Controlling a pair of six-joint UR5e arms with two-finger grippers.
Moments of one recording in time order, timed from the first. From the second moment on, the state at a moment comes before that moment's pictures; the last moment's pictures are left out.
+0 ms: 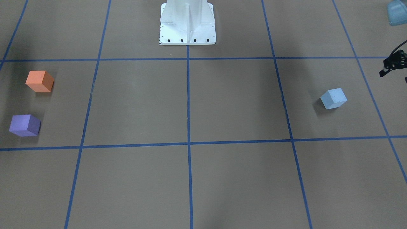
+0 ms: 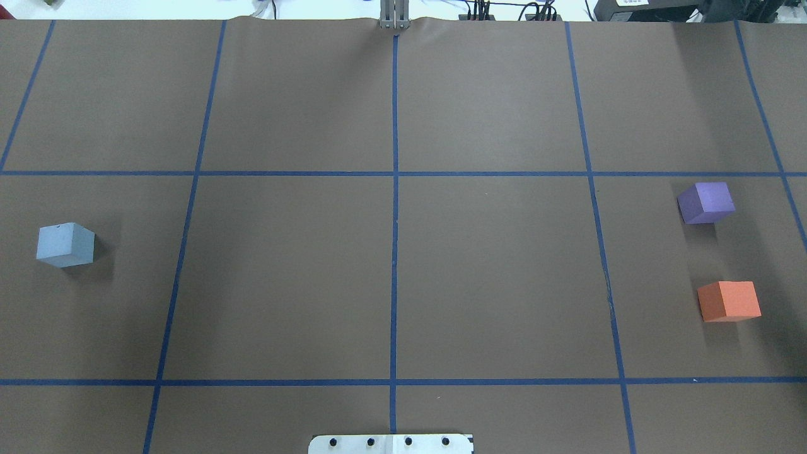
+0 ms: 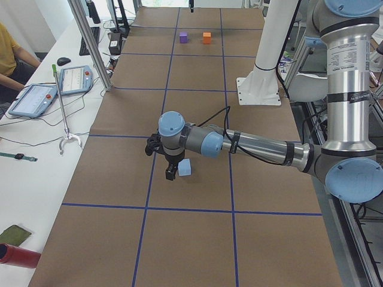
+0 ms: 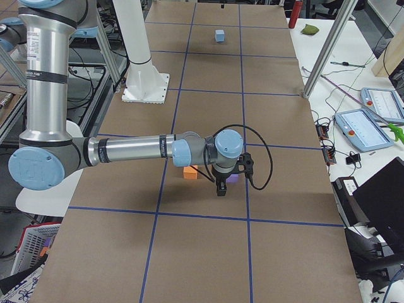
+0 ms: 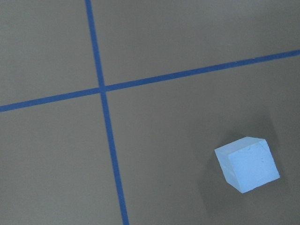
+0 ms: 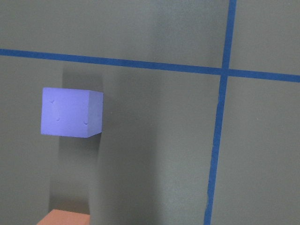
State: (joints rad) left arm -1.33 -1.47 -1.84 -1.75 -2.39 -0.15; right arm 1.44 -1.66 1.76 -1.56 2.47 0.06
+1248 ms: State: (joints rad) left arm -0.98 -1.55 -1.68 -1.89 -2.25 -0.80; right arm 1.43 -1.65 1.75 -1.56 2.47 0.07
